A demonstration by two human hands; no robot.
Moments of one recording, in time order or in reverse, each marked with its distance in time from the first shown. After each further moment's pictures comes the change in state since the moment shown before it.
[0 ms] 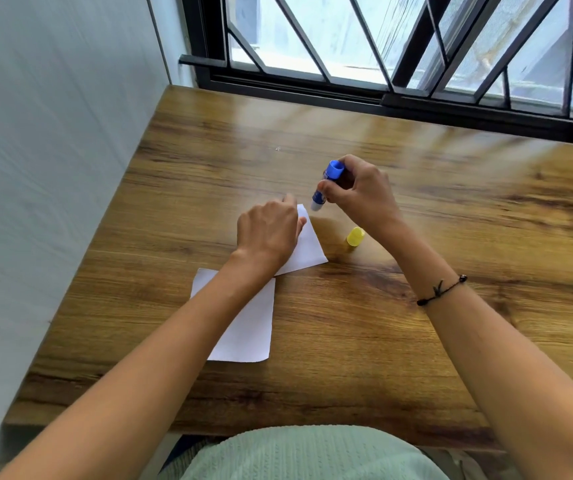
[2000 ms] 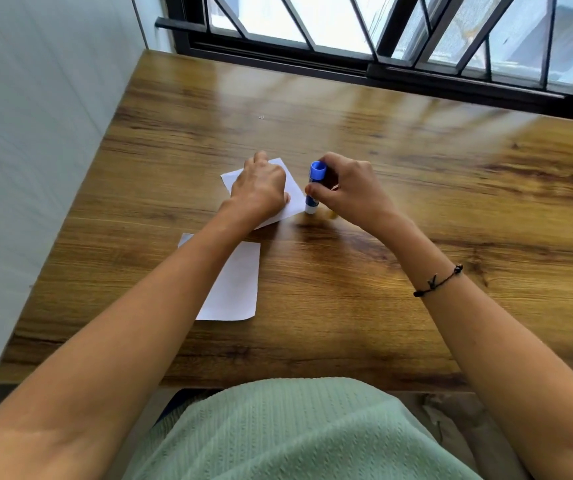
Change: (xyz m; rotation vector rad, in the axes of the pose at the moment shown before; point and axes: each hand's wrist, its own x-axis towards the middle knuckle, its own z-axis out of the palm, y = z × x) left_hand 0.025 0.001 0.009 -0.099 -0.261 -0.037; right_hand -0.039 0.004 -0.007 -0.098 -0.154 -0.045
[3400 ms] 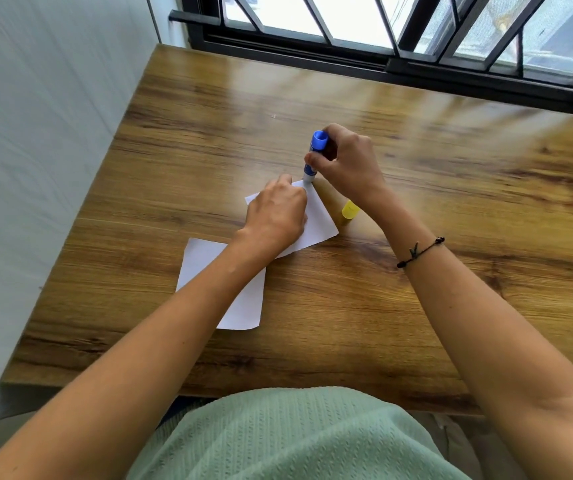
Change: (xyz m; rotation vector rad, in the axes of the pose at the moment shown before) left_hand -0.032 0.013 0.008 0.006 0.116 0.096; right_hand 0.051 0.000 0.011 -0.039 0.083 0.002
